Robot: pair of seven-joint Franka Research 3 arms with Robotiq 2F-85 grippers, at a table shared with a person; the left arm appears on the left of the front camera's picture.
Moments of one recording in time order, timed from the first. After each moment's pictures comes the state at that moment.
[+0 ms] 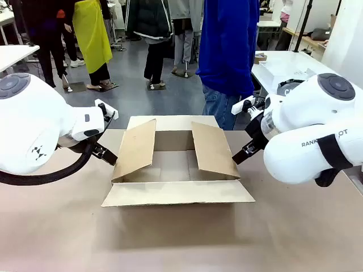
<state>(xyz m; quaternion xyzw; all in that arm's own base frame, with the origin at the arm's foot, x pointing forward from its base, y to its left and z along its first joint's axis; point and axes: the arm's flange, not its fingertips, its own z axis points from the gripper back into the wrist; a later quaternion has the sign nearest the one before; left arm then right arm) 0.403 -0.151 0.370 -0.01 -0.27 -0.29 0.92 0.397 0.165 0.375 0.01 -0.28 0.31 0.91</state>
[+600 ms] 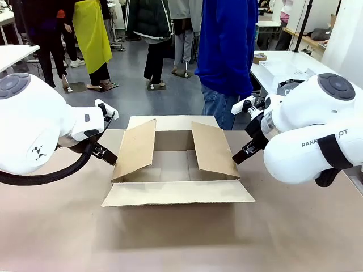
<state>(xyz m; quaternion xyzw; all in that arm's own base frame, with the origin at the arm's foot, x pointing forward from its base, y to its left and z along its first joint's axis) 0.403 -0.151 0.370 -0.01 -0.27 -0.29 0.92 0.397 0.165 0.375 0.01 -0.28 0.31 0.91</state>
